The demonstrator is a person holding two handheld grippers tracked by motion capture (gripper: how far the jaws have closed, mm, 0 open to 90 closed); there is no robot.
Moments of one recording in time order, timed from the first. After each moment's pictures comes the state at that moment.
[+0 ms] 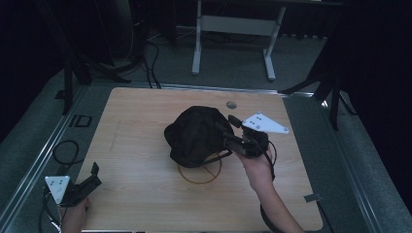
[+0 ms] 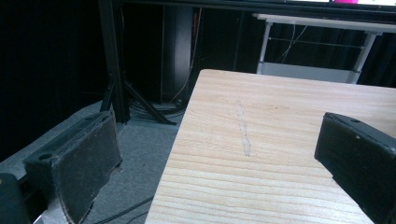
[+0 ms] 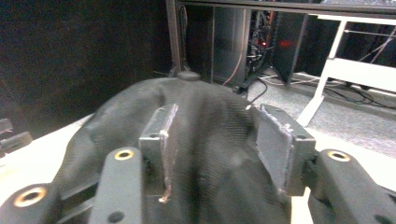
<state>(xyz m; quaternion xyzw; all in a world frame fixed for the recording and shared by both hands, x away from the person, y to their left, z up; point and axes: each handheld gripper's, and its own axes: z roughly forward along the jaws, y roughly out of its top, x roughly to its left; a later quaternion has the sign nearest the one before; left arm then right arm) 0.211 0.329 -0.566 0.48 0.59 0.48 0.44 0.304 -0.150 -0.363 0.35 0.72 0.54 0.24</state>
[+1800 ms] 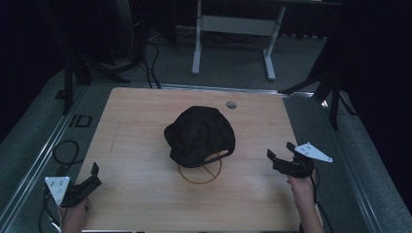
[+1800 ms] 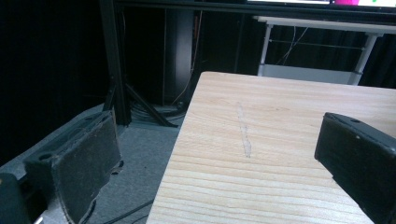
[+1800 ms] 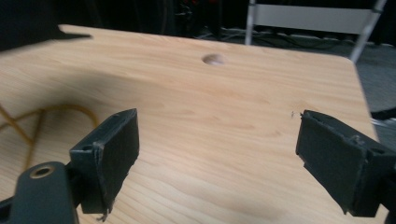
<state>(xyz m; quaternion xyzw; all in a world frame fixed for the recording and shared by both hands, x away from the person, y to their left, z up) 0.210 0.328 -0.566 0.48 0.59 0.48 0.44 0.317 -0.317 -0.490 0.46 0.70 0.48 0.28</state>
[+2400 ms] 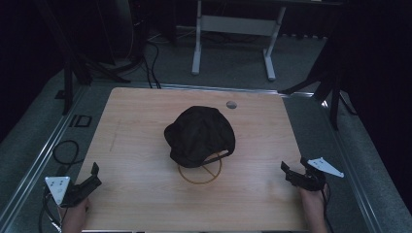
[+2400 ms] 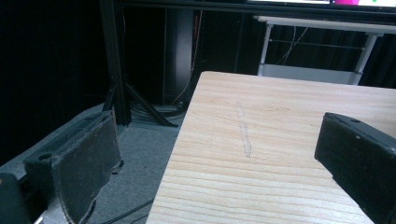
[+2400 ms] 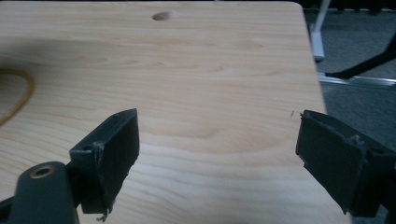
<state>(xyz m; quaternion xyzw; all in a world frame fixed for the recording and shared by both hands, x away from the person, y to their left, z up) 0.210 0.328 -0.566 0.48 0.59 0.48 0.44 0.299 -0.367 -0.535 0.52 0.67 0.44 0.28</state>
